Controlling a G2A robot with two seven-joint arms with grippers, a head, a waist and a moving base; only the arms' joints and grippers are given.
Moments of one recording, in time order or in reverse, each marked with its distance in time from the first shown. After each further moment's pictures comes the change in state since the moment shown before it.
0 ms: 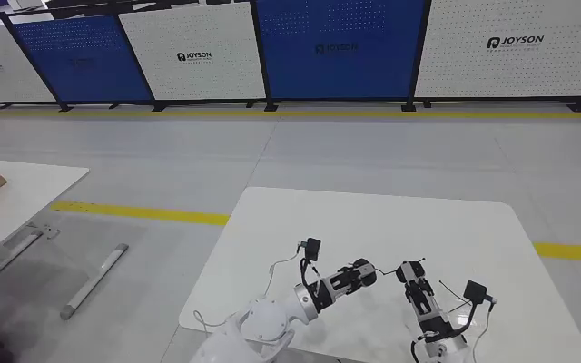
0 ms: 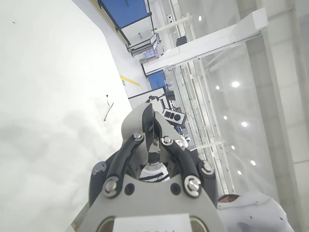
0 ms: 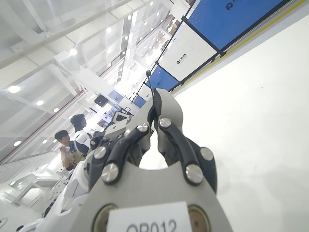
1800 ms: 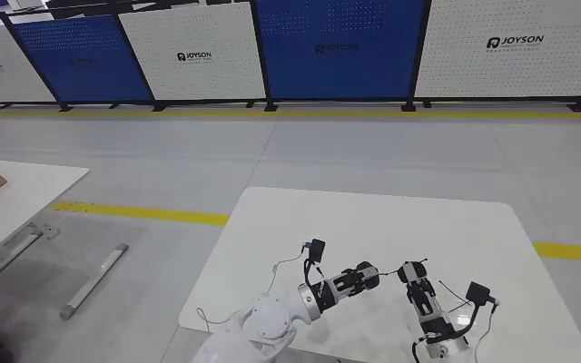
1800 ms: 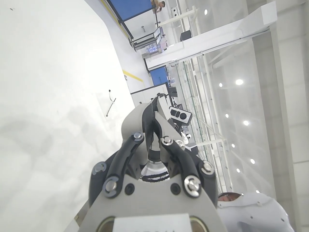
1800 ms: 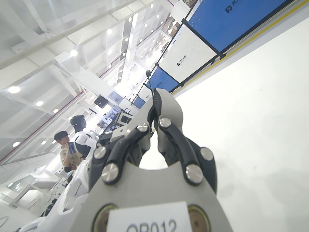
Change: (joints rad) left arm -0.025 -0.001 0.024 0.016 0.003 0.035 -0.009; right arm -0.011 0.000 0.007 -0.014 -0.008 0.000 -0.008
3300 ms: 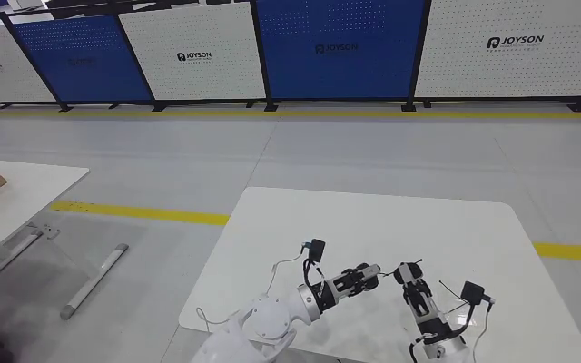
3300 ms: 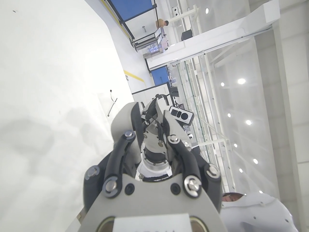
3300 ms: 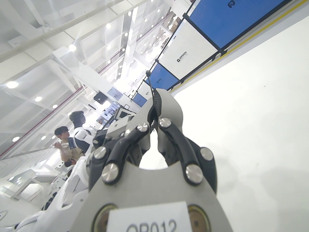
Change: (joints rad) left arm 0.003 0.003 0.003 -0.009 0.027 0.005 0.015; right arm 0.001 -0.006 -0.003 0.001 -0.022 0.005 0.019
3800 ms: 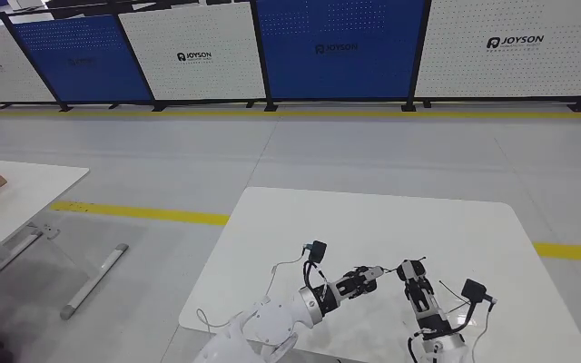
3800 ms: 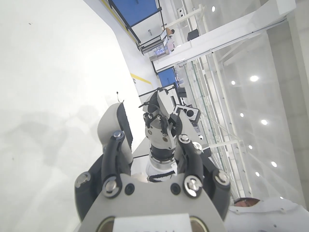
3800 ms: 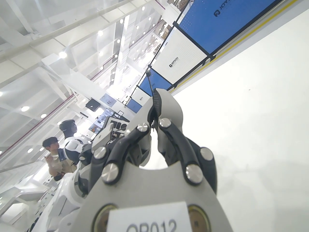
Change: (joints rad) left arm 0.010 0.000 0.016 -0.026 0.081 0.030 0.041; right arm 0.008 -0.011 -0.014 -0.008 -0.018 0.076 -0.038
